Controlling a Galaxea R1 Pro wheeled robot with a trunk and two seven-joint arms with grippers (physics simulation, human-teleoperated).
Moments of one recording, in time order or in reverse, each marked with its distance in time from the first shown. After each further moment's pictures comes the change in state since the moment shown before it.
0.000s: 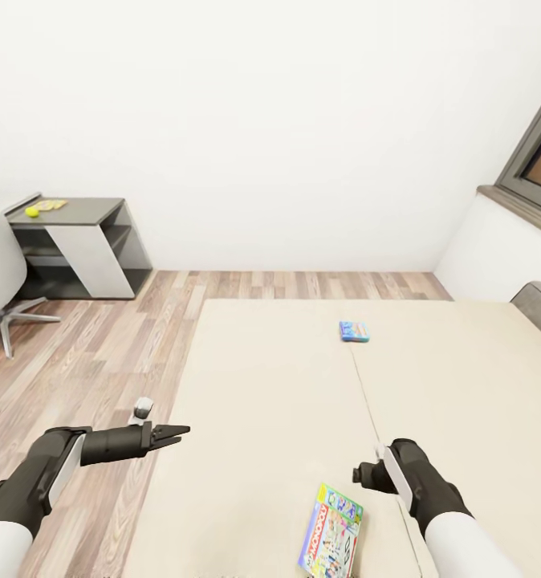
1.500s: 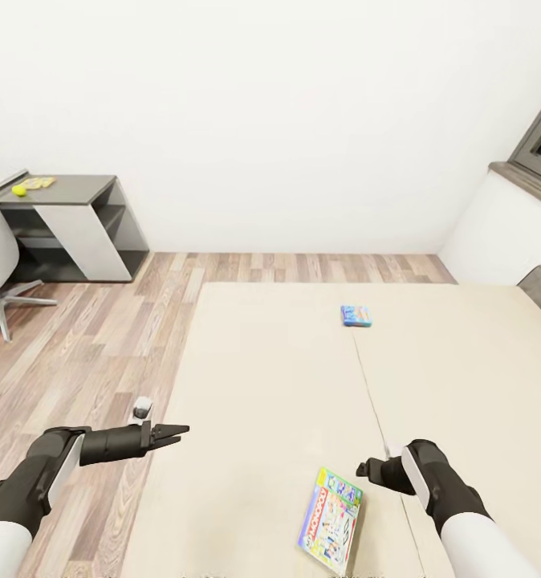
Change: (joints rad) left arm 0.000 0.002 0.003 0.000 0.001 0.003 -0.006; right arm 0.000 -0.046 -0.077 -0.001 -0.002 -0.004 0.149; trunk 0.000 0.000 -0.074
